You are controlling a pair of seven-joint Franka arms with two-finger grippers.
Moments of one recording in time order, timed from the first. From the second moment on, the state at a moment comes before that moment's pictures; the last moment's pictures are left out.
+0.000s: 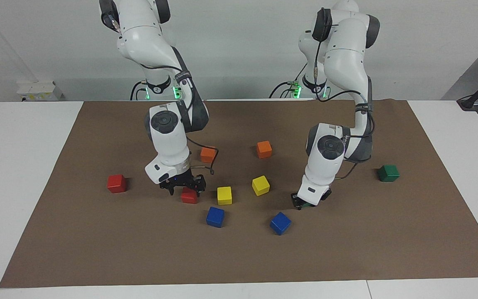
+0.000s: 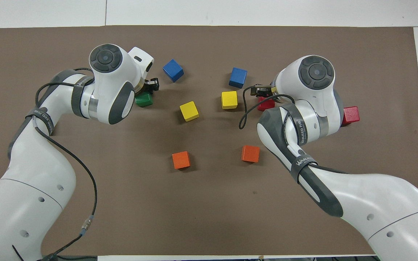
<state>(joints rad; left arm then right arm) -0.29 0.60 -0.06 -1.58 0.09 2.24 -0.52 0.32 0.44 -0.03 -1.77 -0.02 2.34 0.43</state>
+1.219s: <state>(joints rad) 0.20 0.29 -0.04 -1.73 -0.01 2.00 0.32 0.12 0.25 -0.05 -1.74 -0.02 2.00 0.05</state>
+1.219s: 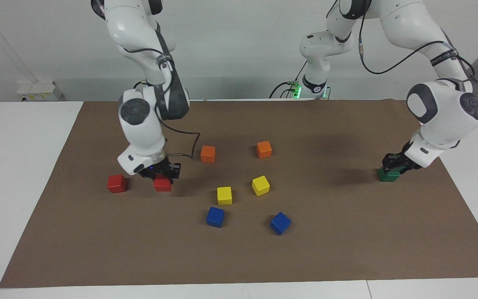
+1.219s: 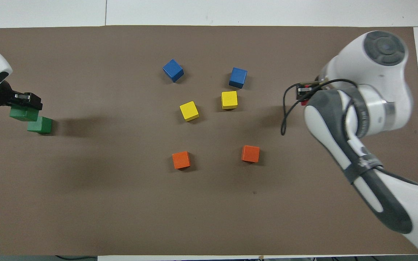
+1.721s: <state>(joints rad) 0.23 0.22 -0.04 -1.97 -0.04 2.30 0.35 -0.11 0.21 -0.05 -1.89 -0.02 2.16 -0.30</state>
